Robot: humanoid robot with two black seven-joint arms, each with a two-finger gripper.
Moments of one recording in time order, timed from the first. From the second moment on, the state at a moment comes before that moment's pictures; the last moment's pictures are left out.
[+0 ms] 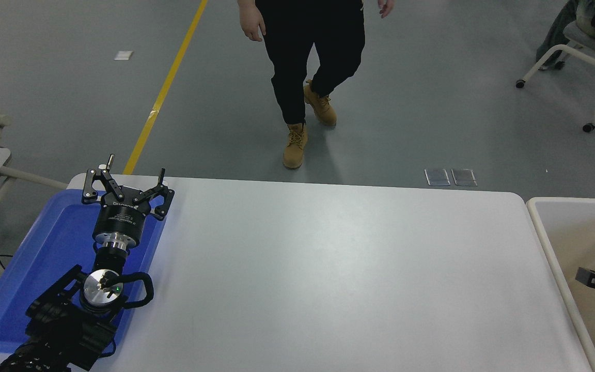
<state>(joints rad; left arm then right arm) -0.51 0.13 -1.12 -0.54 -0.09 -0.62 -0.35 0.68 -0.54 -0.50 0.24 -0.68 -0.02 0.10</state>
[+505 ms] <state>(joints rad) -0.51 0.13 -1.12 -0.54 -0.09 -0.62 -0.35 0.82 -0.61 -0.24 0.44 -0.68 -0.03 0.10</state>
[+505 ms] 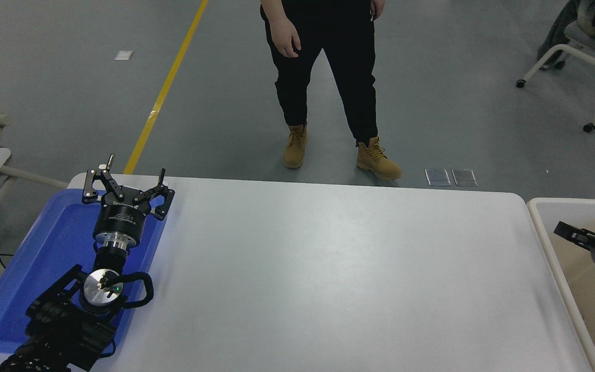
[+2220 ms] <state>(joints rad) -0.51 0.13 -1.12 -0.54 -0.09 -0.62 -0.35 0.60 -0.27 0.70 0.71 0.19 0.31 0.11</state>
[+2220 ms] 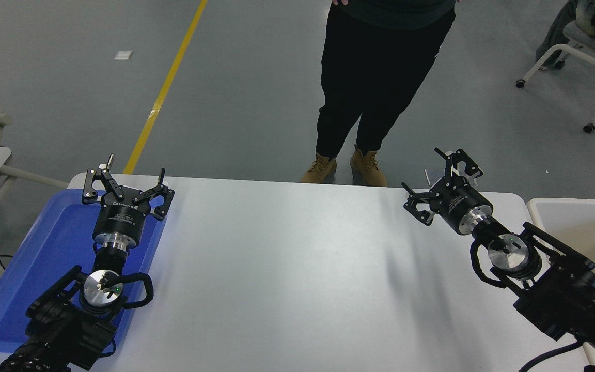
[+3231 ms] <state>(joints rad) -0.51 0.13 -1.12 -0.54 -0.09 -0.62 -0.35 0.52 -0.26 0.73 0.62 0.22 0.48 0.12</state>
